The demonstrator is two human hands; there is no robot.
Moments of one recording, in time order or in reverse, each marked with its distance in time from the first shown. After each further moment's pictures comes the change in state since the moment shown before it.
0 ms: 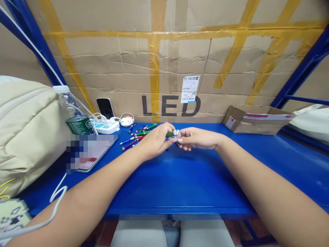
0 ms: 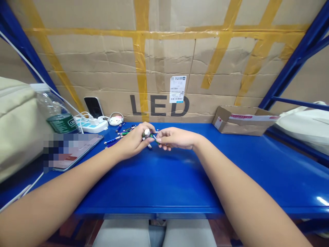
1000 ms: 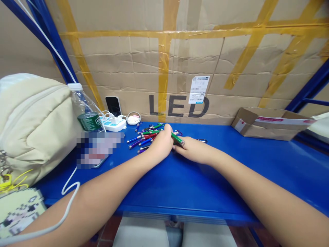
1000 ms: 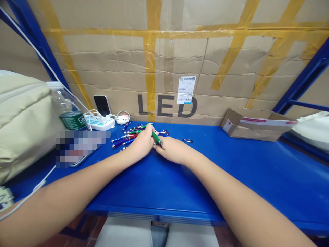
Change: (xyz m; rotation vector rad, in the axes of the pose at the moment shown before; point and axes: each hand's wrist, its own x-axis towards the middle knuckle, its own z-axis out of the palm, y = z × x) left_hand 0.003 -0.003 0.025 0.023 -0.016 -0.695; right_hand 0.020 0.002 0.047 -1.002 0.225 -0.086
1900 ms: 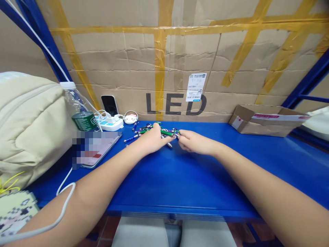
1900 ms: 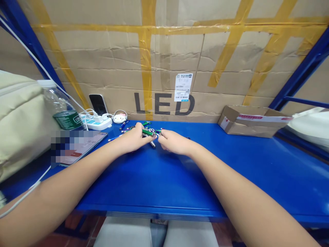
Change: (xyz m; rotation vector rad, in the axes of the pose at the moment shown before) left_hand -0.001 -0.005 -0.030 0.282 -0.166 -0.195; right_hand -0.002 0.013 -0.014 0.403 -0.022 0.144
